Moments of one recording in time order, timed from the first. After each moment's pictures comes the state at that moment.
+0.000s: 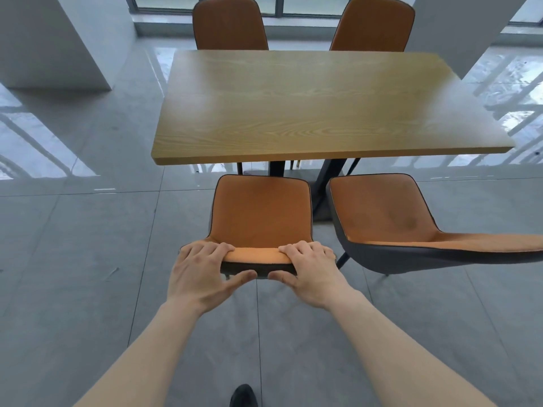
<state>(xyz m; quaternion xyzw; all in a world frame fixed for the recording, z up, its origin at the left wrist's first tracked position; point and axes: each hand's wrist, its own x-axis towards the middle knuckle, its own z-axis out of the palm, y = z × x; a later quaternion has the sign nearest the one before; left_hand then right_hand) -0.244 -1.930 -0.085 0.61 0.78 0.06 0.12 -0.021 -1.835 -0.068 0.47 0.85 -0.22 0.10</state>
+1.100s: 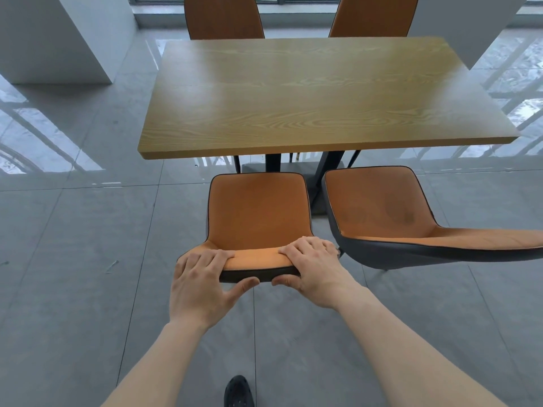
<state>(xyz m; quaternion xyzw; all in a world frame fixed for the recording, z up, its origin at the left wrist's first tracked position) -0.185 -1.939 -0.103 0.56 0.81 0.10 0.10 0.032 -1.814 -0.077 0.40 0.88 -0.23 0.09</state>
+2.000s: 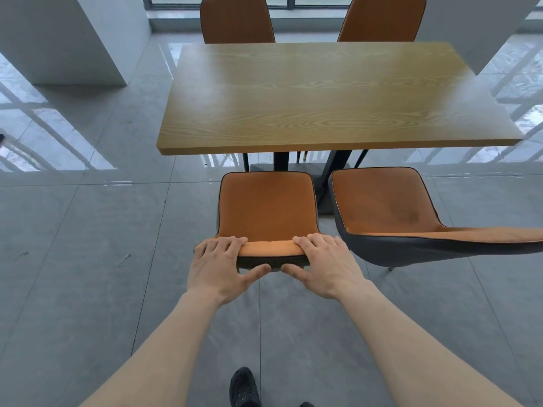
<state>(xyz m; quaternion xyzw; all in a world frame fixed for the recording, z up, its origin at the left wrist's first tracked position) -0.183 -1.937 -0.078 0.57 0.80 0.04 0.16 0.035 -1.834 -0.058 0.46 0.86 -0.20 0.10</state>
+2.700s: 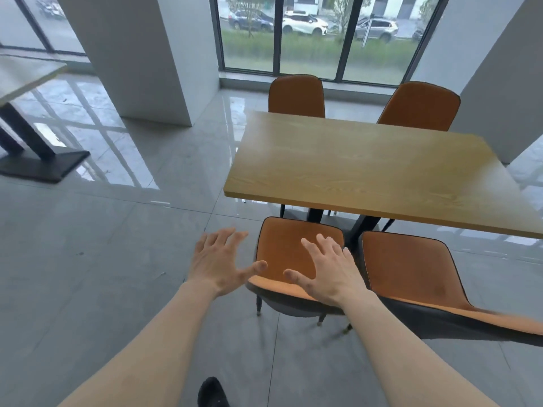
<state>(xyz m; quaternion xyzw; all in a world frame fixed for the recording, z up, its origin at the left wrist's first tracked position) -0.284 -1.961 0.049 0.52 0.84 0.08 0.12 -0.061 -1.832 0.053 0.42 0.88 -0.18 0.08</state>
